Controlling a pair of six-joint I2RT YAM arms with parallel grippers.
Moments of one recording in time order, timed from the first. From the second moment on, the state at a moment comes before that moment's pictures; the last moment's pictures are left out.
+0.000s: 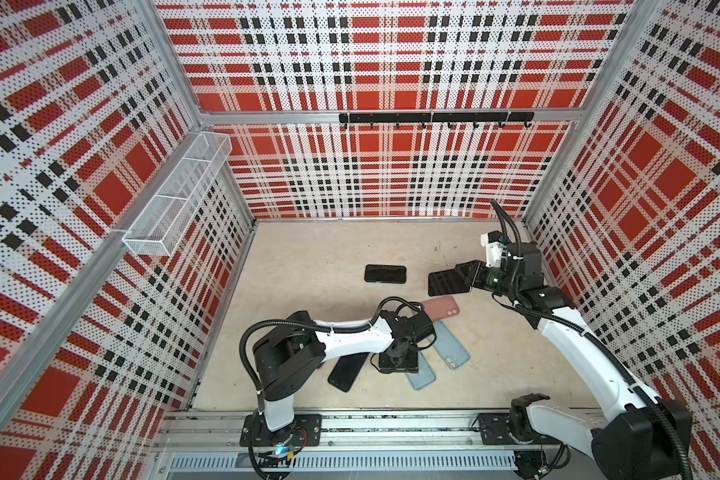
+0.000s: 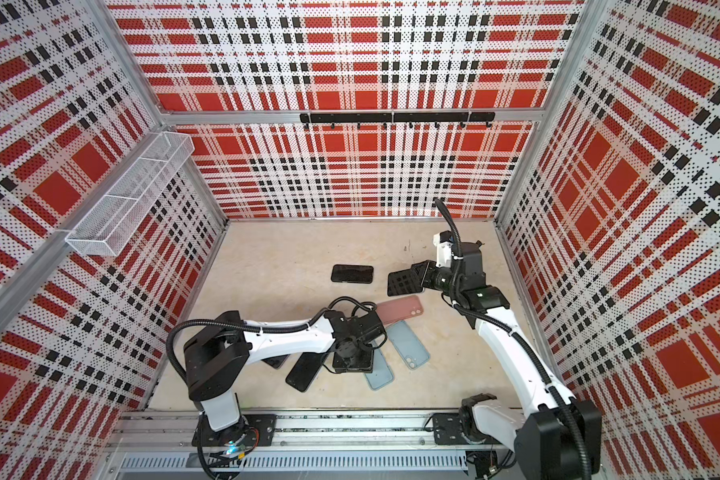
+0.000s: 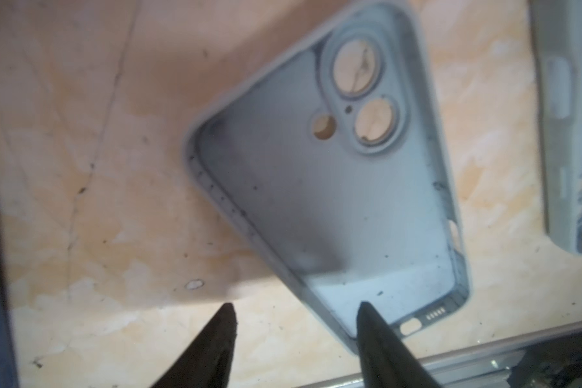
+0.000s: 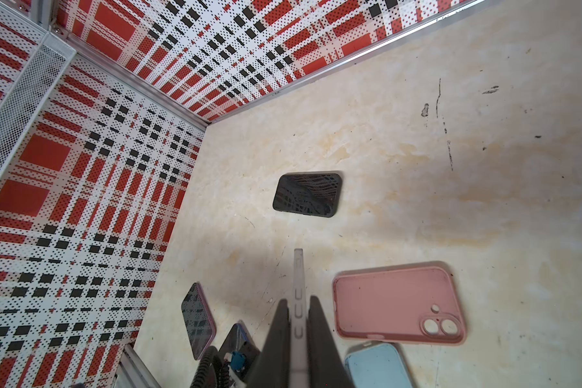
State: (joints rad) left arm -1.08 1.83 1.18 -0.77 0.10 -1.02; right arm 0.21 1.14 0.95 -0.34 -0.40 0.50
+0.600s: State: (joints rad) left arm -1.04 1.94 1.28 -0.84 0.08 -0.94; right arm 0.21 1.14 0.95 -0.34 -0.41 0.51
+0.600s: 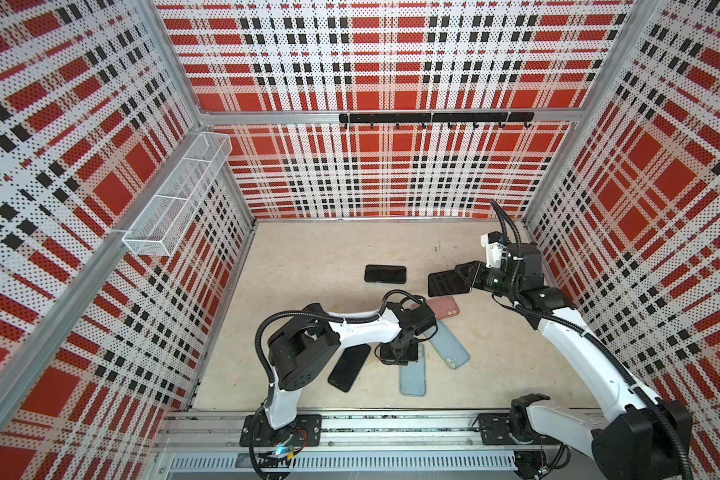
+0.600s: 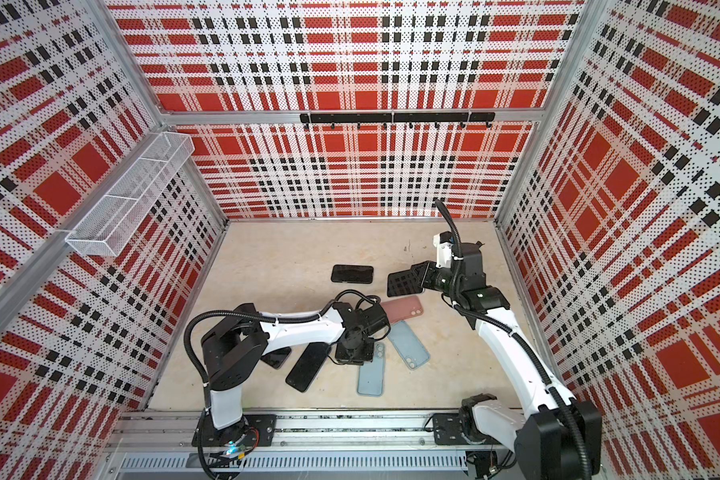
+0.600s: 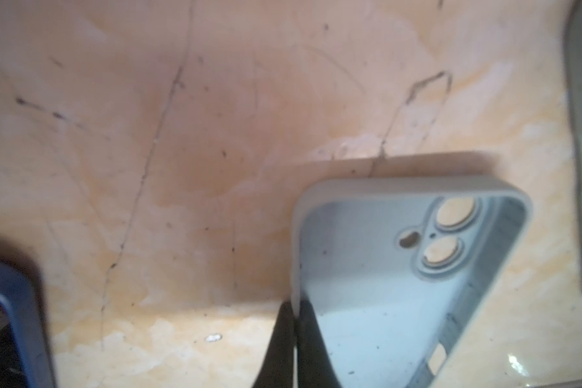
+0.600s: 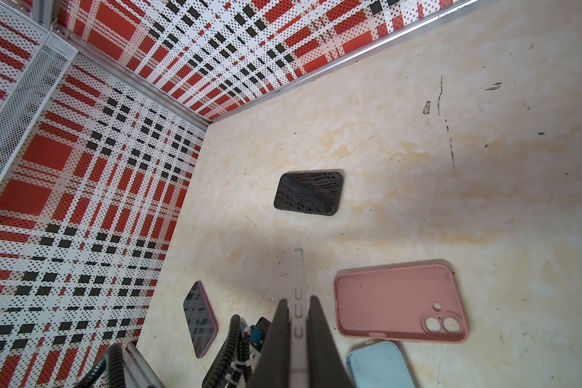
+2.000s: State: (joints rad) left arm -0.73 2.08 1.59 -0.86 -0.20 0.55; right arm 0.20 1.04 0.93 -0.48 -0.38 0.52
